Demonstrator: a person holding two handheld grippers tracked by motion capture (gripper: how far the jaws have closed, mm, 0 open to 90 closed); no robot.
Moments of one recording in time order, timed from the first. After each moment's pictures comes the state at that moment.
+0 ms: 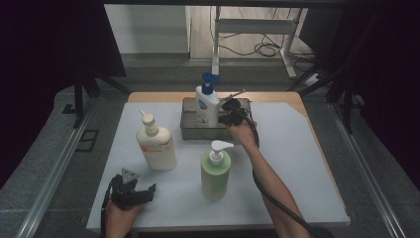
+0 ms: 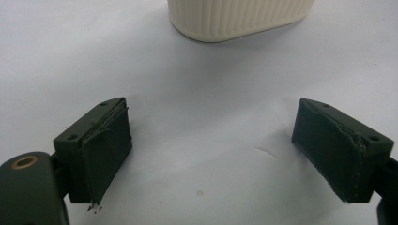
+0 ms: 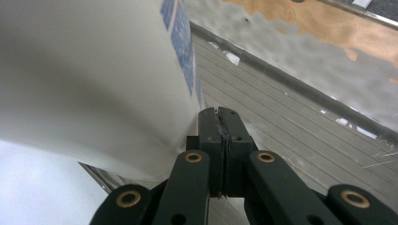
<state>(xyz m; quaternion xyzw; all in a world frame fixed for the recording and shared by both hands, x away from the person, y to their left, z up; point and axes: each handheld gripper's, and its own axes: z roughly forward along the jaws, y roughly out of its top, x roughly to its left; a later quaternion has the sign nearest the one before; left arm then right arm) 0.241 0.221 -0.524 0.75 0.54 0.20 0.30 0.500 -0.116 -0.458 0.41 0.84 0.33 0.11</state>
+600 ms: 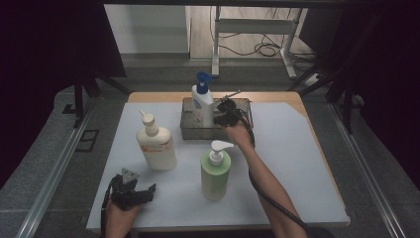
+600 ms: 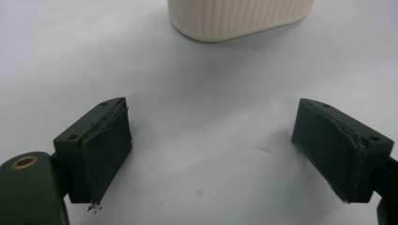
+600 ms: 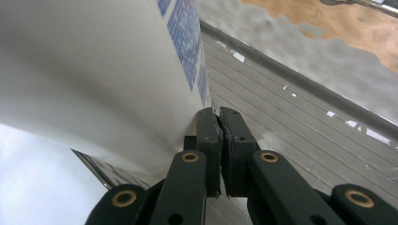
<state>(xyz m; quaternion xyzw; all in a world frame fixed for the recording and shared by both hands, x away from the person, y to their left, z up) 0.241 0.221 -0.524 0.75 0.54 0.20 0.31 0.500 -0.102 -0.462 0.40 0.84 0.34 0.11</state>
